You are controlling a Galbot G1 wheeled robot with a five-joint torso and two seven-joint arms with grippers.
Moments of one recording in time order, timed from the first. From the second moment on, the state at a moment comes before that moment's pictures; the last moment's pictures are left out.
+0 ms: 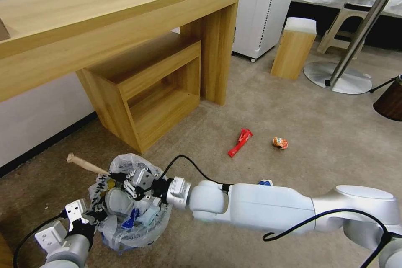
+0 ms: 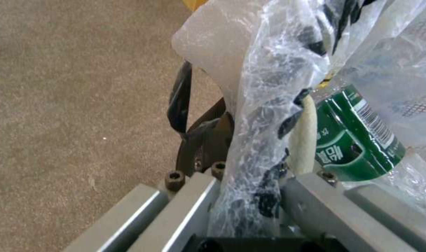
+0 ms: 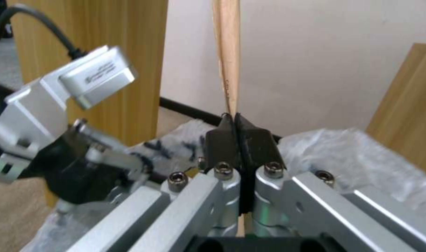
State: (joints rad) left arm 1.79 -1.32 -0.77 -2.26 -0.77 0.43 -0.33; right arm -0.23 1.18 -1.08 1.67 0.62 0.19 0.10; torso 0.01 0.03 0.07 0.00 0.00
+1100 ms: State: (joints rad) left arm 1.79 -1.31 -0.77 -2.25 -0.77 0.43 -0.33; right arm -0.28 1.16 -1.12 1.56 0.55 0.22 0.08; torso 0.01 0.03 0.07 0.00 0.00
